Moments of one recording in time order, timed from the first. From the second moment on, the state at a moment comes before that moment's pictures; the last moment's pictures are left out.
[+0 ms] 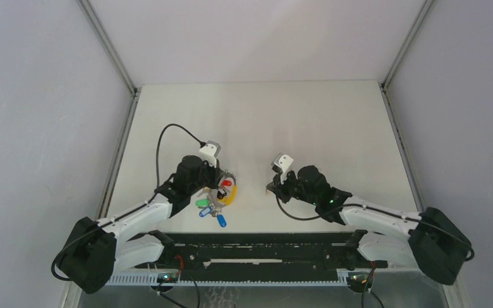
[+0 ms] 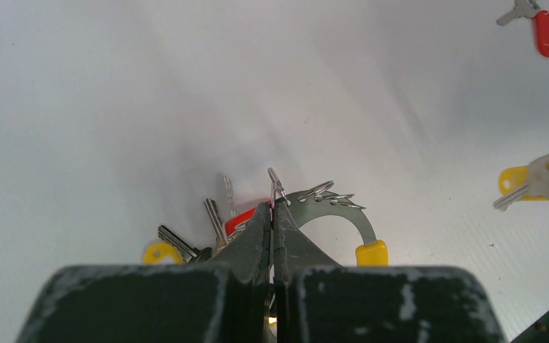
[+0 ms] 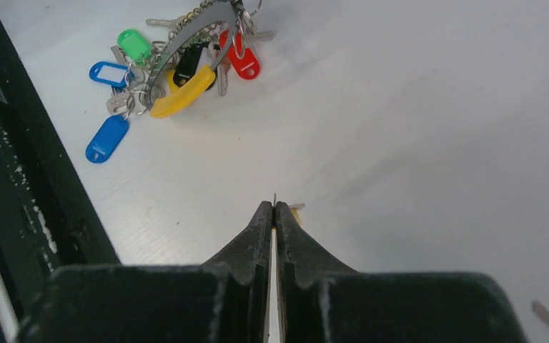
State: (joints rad) left arm -0.56 1.09 0.44 0.15 0.03 -0.20; right arm 0.83 1.17 0.43 0.33 -0.17 0.02
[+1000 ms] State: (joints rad) left arm -0.56 1.09 0.44 0.15 0.03 -0.20; right arm 0.81 1.54 0.62 0.15 -0.07 0.11
